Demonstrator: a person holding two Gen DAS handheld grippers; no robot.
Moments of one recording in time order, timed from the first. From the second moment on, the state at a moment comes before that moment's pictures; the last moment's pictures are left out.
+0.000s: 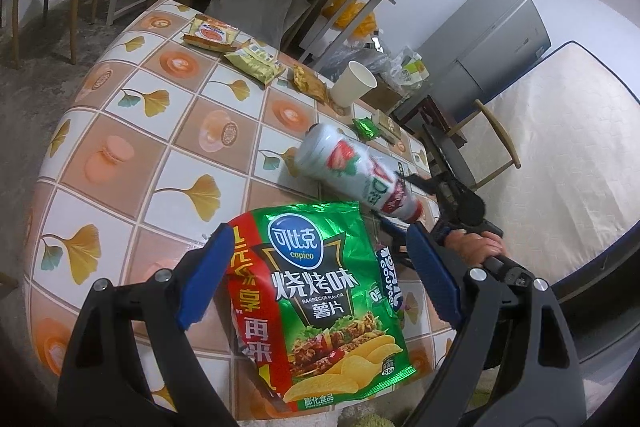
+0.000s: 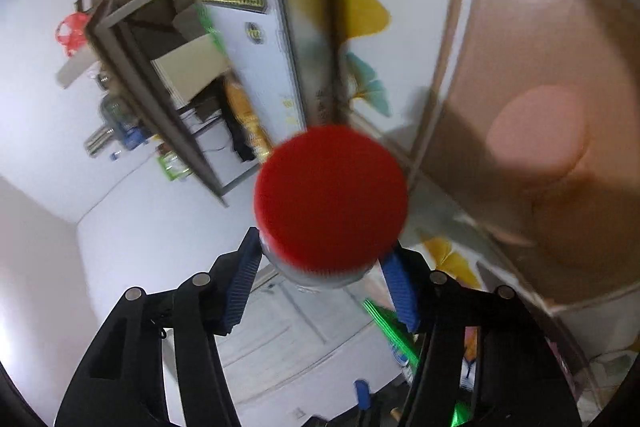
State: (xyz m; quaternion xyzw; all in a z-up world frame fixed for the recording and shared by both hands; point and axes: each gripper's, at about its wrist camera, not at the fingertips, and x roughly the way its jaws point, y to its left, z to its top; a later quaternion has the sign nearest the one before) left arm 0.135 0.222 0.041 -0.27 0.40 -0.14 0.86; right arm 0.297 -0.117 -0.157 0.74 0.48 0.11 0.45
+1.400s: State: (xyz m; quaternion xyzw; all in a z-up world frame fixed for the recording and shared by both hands) left arm 0.424 0.010 -0.001 0.02 0.53 -0.18 0.83; right arm 0.209 -0.298 -0.106 0.44 0.58 0.18 0.66
